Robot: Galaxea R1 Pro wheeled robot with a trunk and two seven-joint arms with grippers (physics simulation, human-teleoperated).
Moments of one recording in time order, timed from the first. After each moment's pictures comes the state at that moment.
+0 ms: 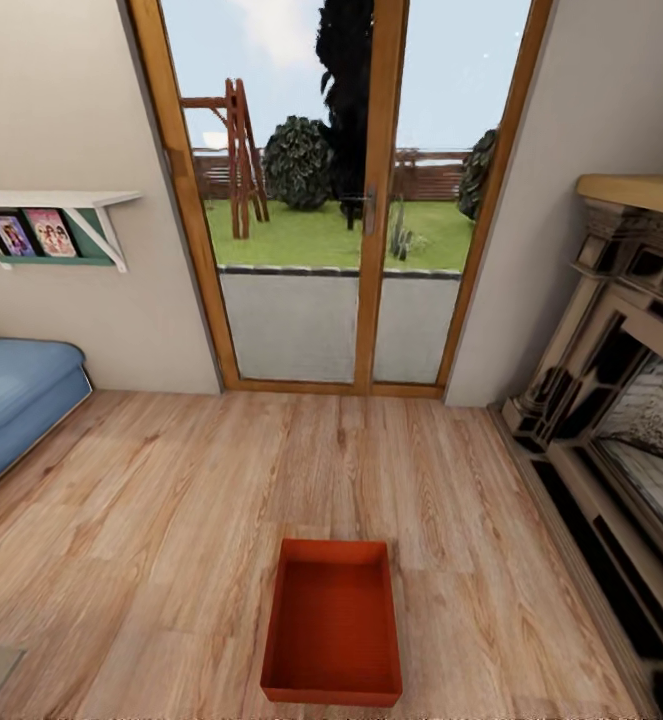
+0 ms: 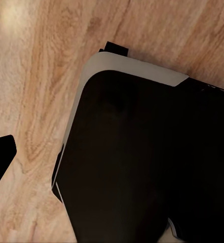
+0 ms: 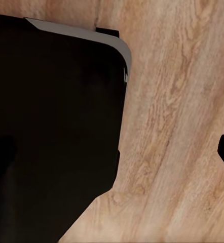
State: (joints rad) left arm -0.21 0.01 -0.12 -0.01 0.45 -0.05 0.01; right arm -0.13 0.00 0.57 0.03 -0.44 -0.18 -0.06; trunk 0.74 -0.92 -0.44
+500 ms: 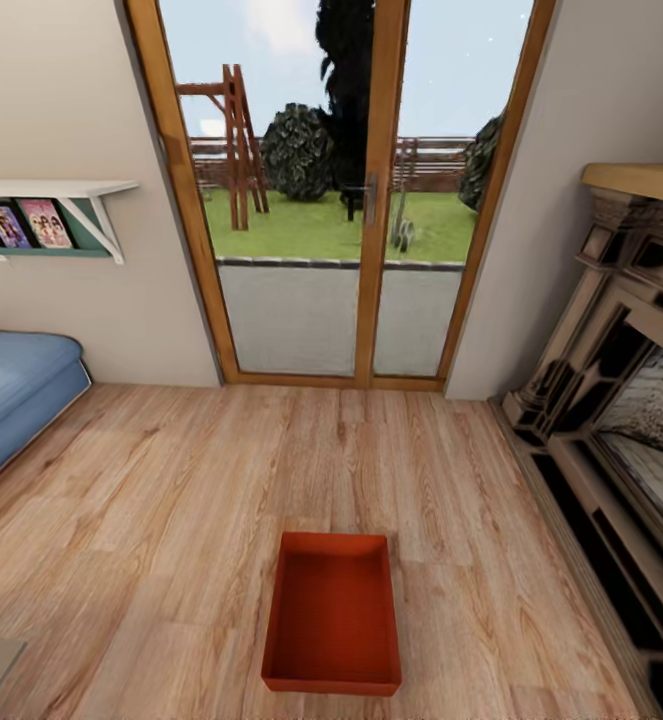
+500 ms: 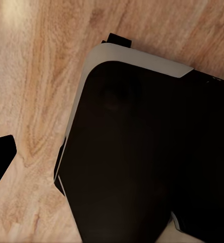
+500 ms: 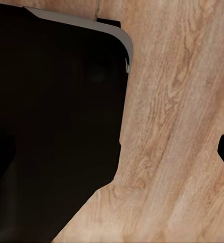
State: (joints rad) left arm -0.21 0.01 -0.12 -0.01 0.45 -0.05 0.01; right arm -0.13 0.00 0.57 0.03 -0.44 -0.18 -0.06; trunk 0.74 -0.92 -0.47
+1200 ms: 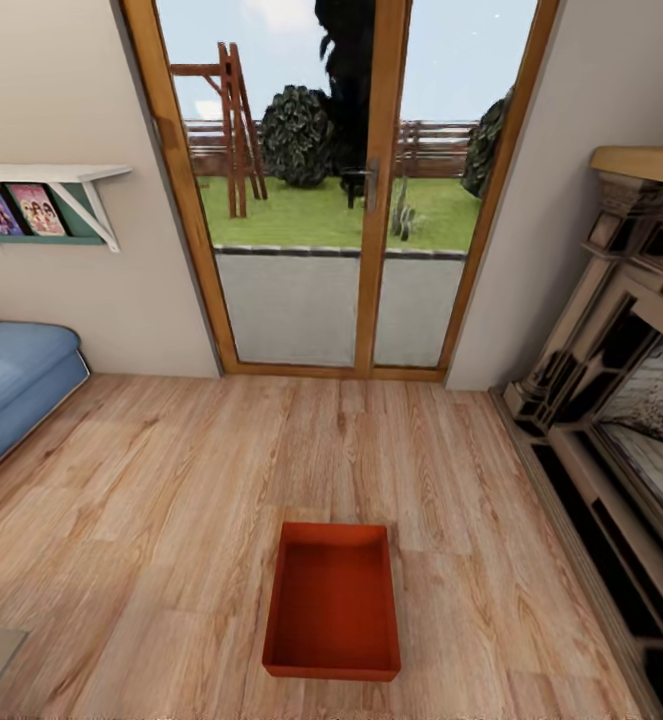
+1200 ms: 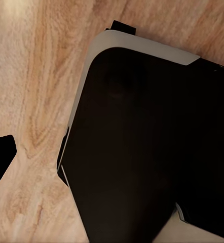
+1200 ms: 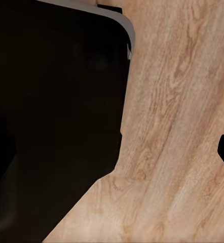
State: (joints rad) left arm -0.21 0.01 -0.12 -0.01 0.45 -0.05 0.01; right arm -0.13 0.00 0.57 0.03 -0.44 -0.18 -0.06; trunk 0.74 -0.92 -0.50
